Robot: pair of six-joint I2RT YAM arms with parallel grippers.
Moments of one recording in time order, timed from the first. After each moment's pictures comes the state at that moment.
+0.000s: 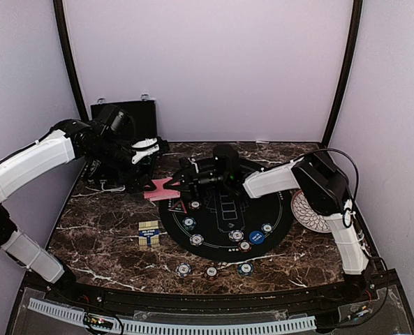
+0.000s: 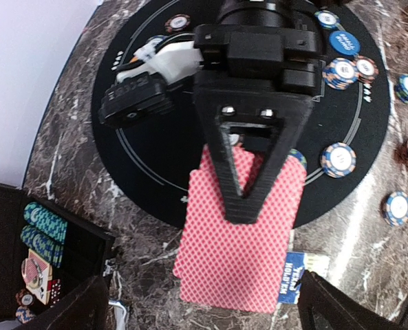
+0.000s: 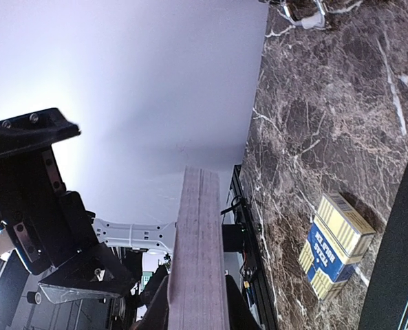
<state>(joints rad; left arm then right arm) -0.55 1.45 1.36 -0.83 0.18 0.68 0.83 2.31 1.55 0.66 -0.94 1.40</state>
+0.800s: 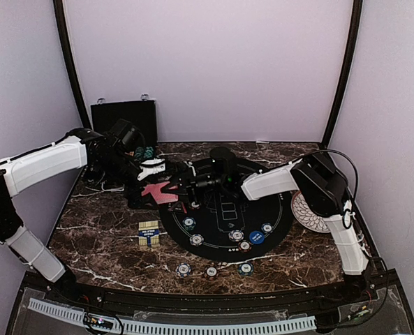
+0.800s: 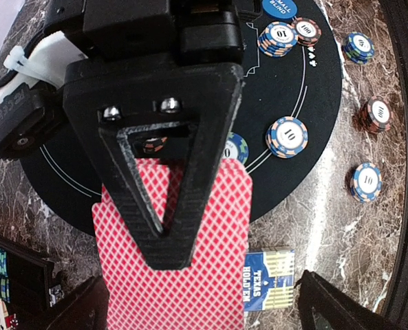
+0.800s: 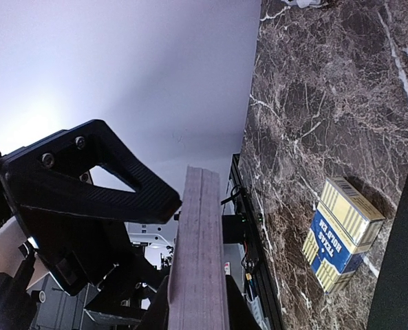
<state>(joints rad) -0.56 1.52 1.29 -0.87 0.34 0.79 0.85 2.31 1.55 0.64 -0.95 1.40</state>
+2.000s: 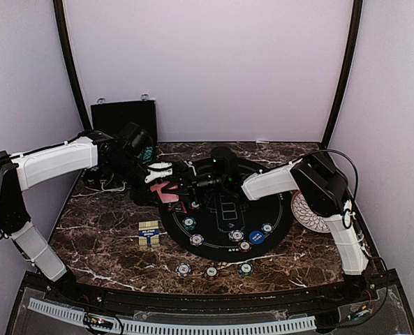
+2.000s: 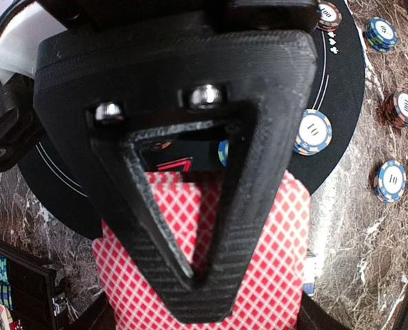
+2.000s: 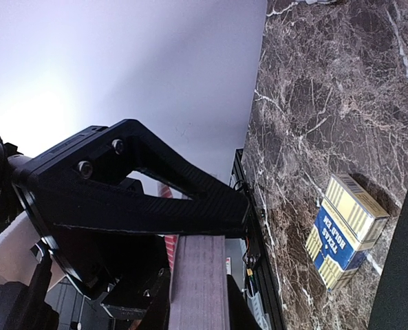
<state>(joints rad) -0.58 1.61 1.31 -0.83 0.28 0.80 0.85 2.31 1.54 0.66 -0.98 1.41</state>
